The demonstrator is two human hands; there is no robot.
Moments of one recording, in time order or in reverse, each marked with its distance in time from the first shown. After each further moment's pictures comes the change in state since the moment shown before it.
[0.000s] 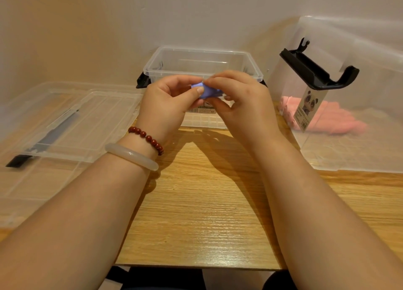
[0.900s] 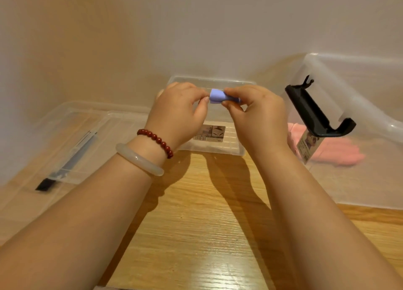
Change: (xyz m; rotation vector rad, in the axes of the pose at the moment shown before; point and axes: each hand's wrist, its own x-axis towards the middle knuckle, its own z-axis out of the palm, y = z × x) left_hand 0.050 0.034 -0.011 1.003 -0.057 0.412; right_hand 0.051 -0.006 -0.016 -0.073 0.032 0.264
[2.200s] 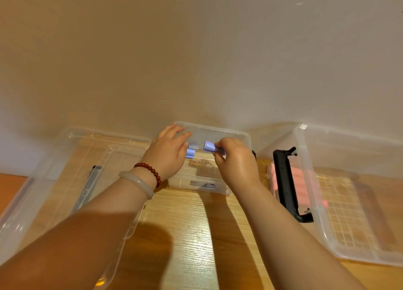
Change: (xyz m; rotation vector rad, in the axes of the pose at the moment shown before) left_hand 0.075 -0.054 -0.018 -0.141 -0.520 -0.327; right_hand 0.098 -0.013 0.012 -0.159 -0.624 0.341
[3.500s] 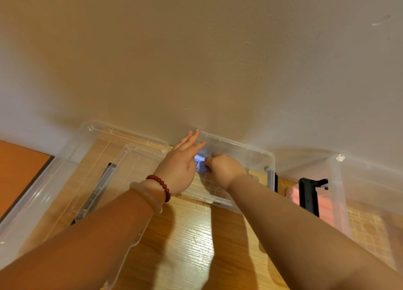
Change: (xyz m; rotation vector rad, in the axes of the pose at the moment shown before) left_hand 0.001 -0.017 0.007 -0.235 0.026 -0.051; right_hand 0.070 0.005 0.073 -0.316 -0.573 -0.343
